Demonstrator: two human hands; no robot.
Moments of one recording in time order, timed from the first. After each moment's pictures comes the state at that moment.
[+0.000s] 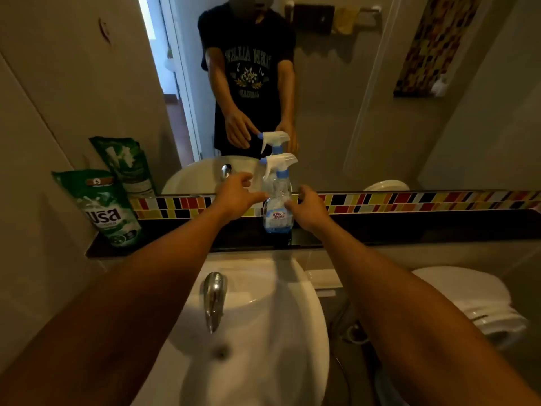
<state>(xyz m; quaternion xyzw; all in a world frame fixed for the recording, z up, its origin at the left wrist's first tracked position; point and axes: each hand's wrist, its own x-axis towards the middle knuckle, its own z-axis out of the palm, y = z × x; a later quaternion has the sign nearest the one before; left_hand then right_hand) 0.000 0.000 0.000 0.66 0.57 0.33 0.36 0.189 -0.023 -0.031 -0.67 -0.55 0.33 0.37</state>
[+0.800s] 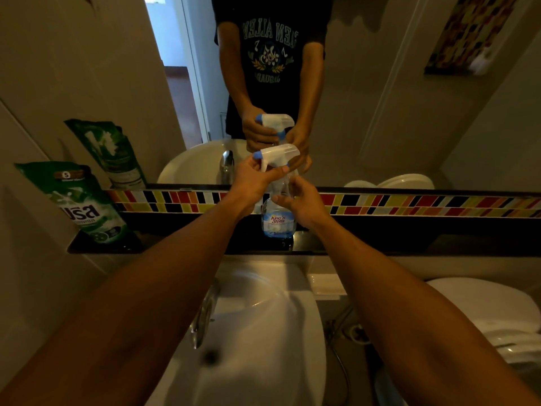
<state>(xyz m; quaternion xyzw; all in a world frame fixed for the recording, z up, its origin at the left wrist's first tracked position) 0.061 0.066 -0.014 0.52 0.47 0.49 0.51 0.210 0.051 -0.068 -0.54 -0.59 0.42 0.43</state>
